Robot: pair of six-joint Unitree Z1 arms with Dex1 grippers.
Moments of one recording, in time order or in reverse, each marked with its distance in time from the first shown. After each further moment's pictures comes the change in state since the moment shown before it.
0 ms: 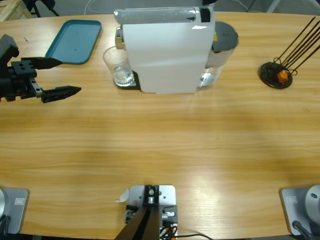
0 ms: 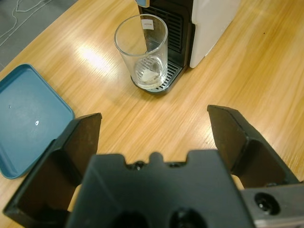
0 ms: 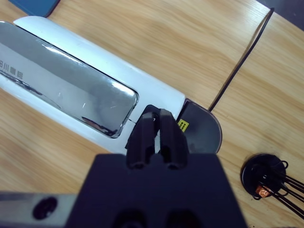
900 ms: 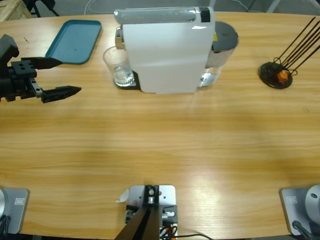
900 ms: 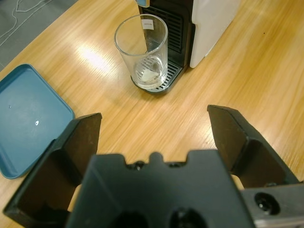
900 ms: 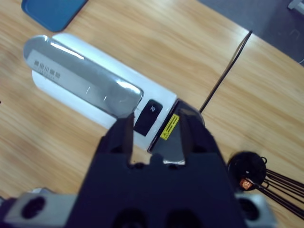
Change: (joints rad) arm 0 0.000 0.000 0.000 0.000 0.000 0.000; arm 1 0.025 -0.061 -0.105 0.105 -0.035 -0.018
